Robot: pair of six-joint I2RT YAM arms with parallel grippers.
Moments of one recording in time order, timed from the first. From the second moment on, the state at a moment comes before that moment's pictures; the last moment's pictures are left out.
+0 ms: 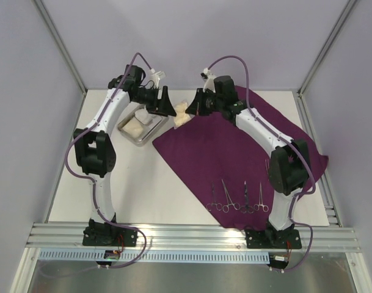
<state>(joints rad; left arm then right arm) -0.21 2.09 2.02 -0.93 0.84 -0.02 0.44 1.89 1.63 -0.24 -0.45 0.44</state>
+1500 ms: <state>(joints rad) 0.06 2.29 1.92 -0.53 0.68 -0.47 0.39 1.92 1.55 -0.26 -0.44 0.54</state>
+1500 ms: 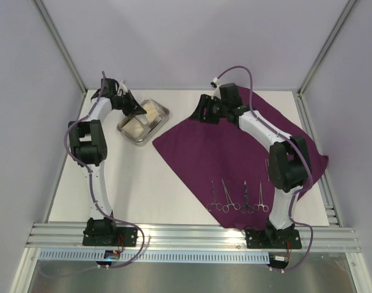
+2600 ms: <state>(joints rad) 0.05 2.20 1.70 -0.40 0.62 -0.50 0.39 1.86 1.55 -0.48 -0.29 0.49</state>
